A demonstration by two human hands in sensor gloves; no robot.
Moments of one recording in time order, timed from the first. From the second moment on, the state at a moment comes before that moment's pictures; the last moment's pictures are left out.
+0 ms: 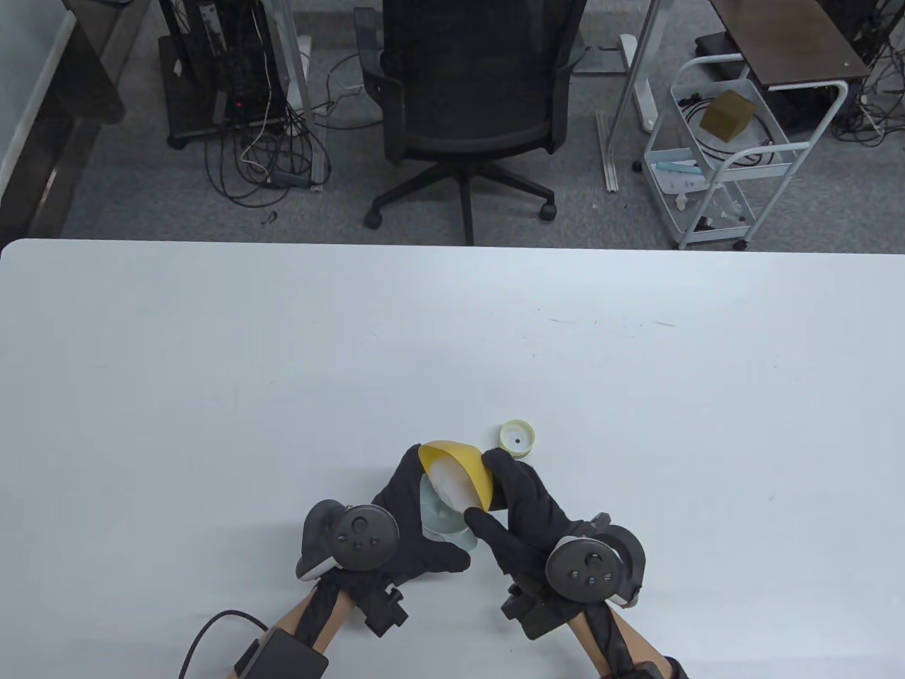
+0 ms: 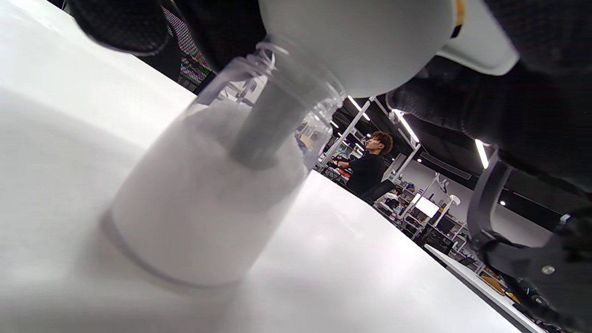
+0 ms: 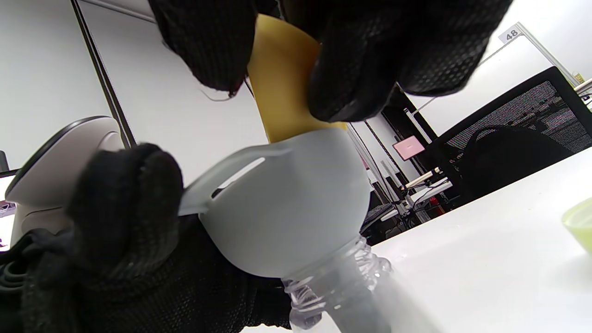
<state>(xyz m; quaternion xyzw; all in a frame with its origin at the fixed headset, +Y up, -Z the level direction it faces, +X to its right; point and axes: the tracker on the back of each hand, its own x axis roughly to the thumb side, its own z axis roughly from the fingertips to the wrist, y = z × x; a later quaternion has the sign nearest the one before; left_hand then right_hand) -0.112 -0.744 -0.173 0.00 -0.26 0.32 0.91 0.108 -0.700 -0.157 0.28 -0.13 0.87 0.38</state>
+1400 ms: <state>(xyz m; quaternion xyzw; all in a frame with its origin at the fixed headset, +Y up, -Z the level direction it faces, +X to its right) -0.112 -0.744 -0.173 0.00 -0.26 0.32 0.91 0.108 -0.700 -0.156 0.28 -0.13 0.88 0.37</state>
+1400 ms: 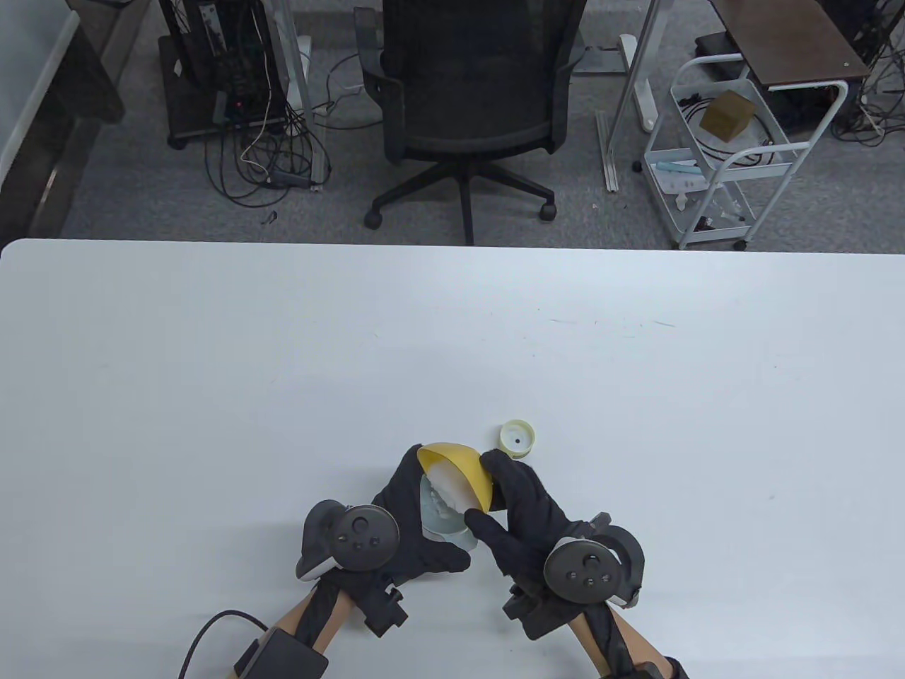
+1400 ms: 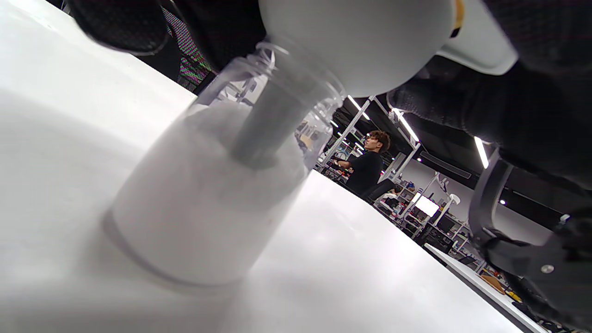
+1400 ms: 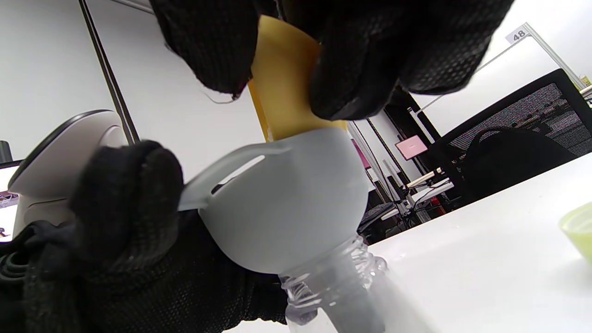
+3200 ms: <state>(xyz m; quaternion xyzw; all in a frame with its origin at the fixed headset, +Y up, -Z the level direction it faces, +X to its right) -0.112 -0.744 -0.173 0.00 -0.26 0.32 0.91 0.108 -0.700 -0.156 0.29 -0.12 0.88 0.36</state>
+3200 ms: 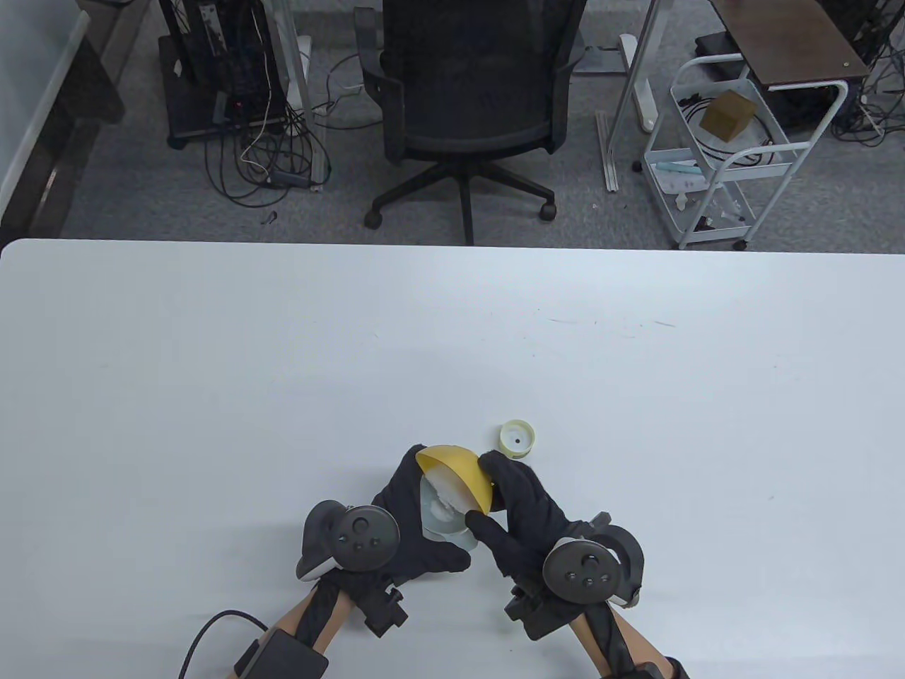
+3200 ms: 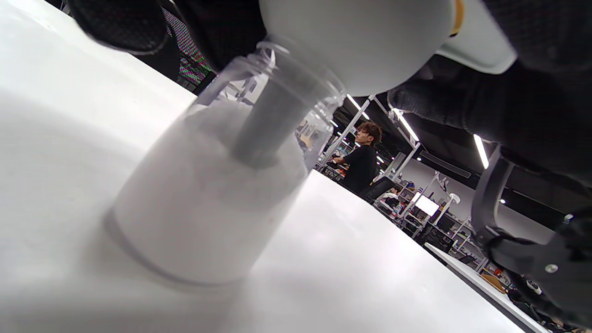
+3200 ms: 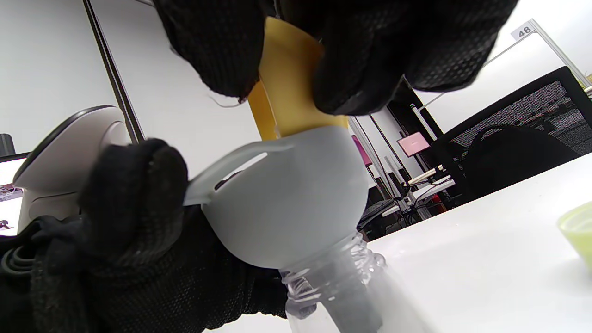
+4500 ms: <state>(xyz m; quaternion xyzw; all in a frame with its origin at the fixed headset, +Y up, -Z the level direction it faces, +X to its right) -0.112 -0.744 -0.173 0.00 -0.26 0.32 0.91 0.107 -0.700 -0.155 0.29 -0.12 0.88 0.35</state>
